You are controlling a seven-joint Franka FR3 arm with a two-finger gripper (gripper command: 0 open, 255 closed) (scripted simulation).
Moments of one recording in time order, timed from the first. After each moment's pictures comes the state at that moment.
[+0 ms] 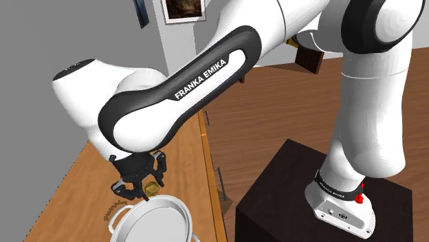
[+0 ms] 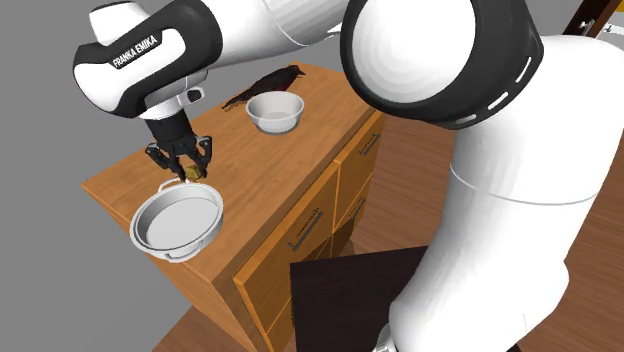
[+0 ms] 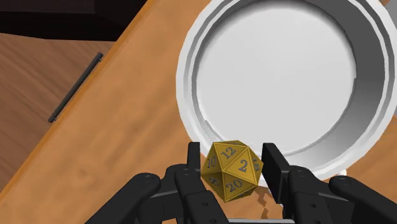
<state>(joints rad) 0.35 0.29 0.57 -1.78 -0.13 1.92 0.94</state>
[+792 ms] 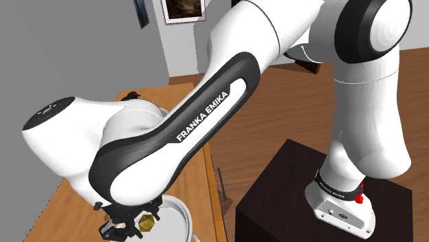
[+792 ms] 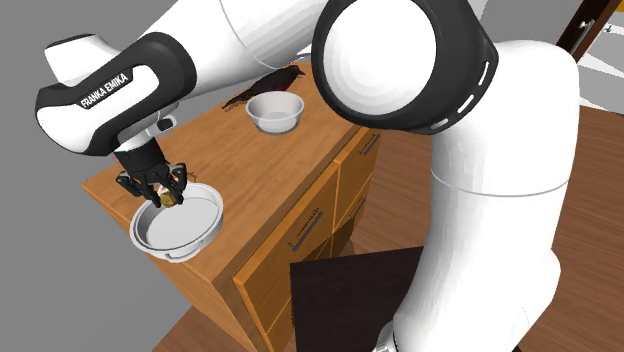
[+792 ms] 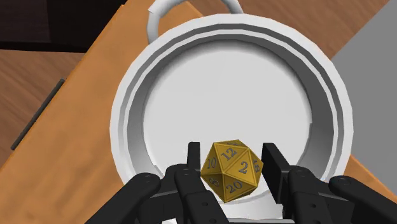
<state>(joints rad) 0.46 0.38 0.60 -1.75 -0.18 1.97 1.09</state>
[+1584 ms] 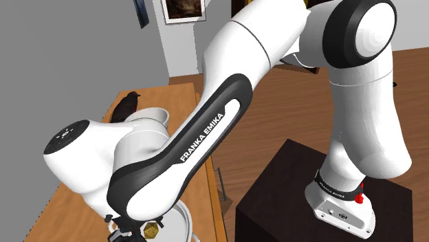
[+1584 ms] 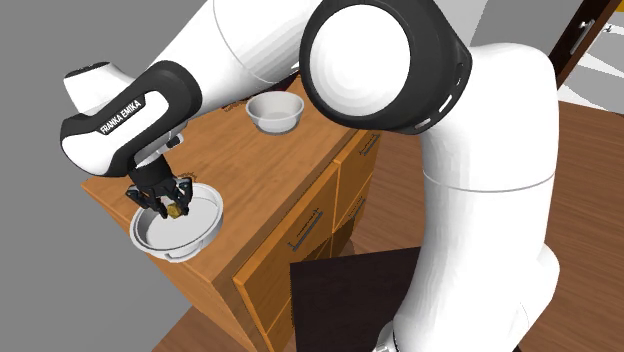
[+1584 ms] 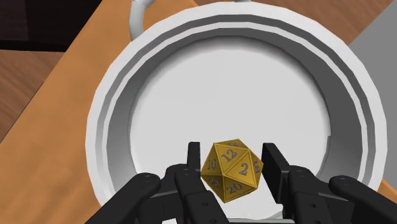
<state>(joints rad) 0.47 0.43 0.58 -1.80 -0.21 2.06 1.11</state>
